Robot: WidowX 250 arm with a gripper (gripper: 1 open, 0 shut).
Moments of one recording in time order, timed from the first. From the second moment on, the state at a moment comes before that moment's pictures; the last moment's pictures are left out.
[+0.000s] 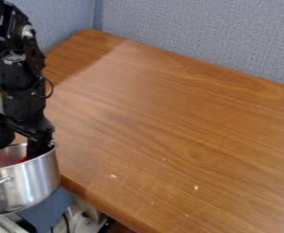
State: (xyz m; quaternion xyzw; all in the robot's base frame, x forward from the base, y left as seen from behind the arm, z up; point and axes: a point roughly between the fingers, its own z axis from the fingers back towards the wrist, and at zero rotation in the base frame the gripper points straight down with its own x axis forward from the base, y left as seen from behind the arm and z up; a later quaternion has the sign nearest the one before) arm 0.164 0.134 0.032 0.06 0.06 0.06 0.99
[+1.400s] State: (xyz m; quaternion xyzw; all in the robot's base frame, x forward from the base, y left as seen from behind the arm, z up) arm 0.163 0.112 0.021 0.01 0.13 0.10 0.99
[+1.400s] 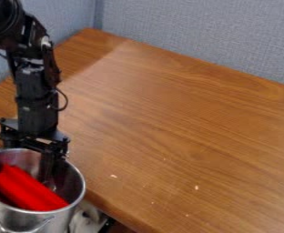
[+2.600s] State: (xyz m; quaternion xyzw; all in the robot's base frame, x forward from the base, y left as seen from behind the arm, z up) arm 0.179 0.123 0.024 -0.02 0.15 0.13 0.98
